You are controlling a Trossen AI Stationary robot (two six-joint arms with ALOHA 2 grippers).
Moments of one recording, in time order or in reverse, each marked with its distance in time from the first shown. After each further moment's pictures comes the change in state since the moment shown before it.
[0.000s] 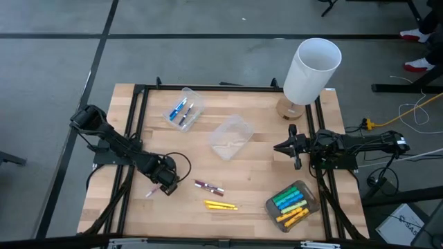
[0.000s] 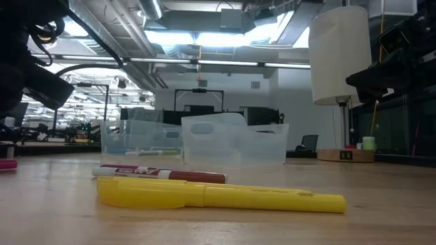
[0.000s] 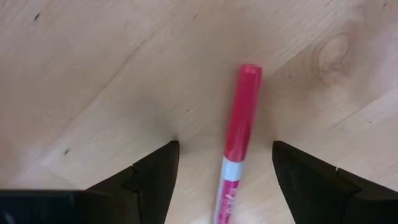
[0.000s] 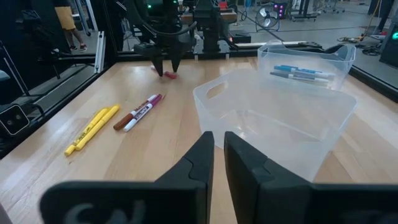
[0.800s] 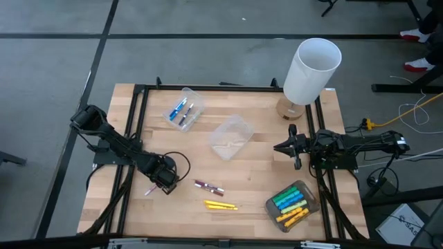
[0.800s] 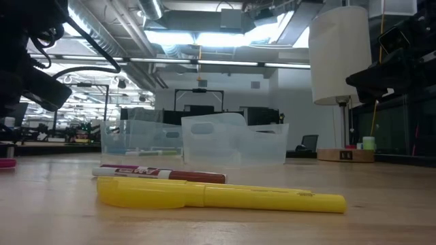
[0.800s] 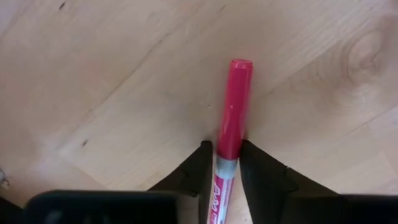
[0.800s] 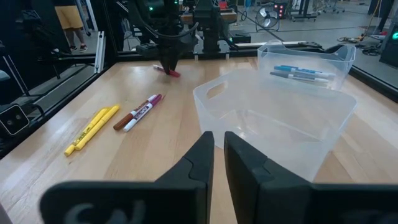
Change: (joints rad) left arm 0.000 0.002 -0.001 -0.042 0.017 -0.019; right arm 0.000 0.000 0.000 0.000 0.000 0.000
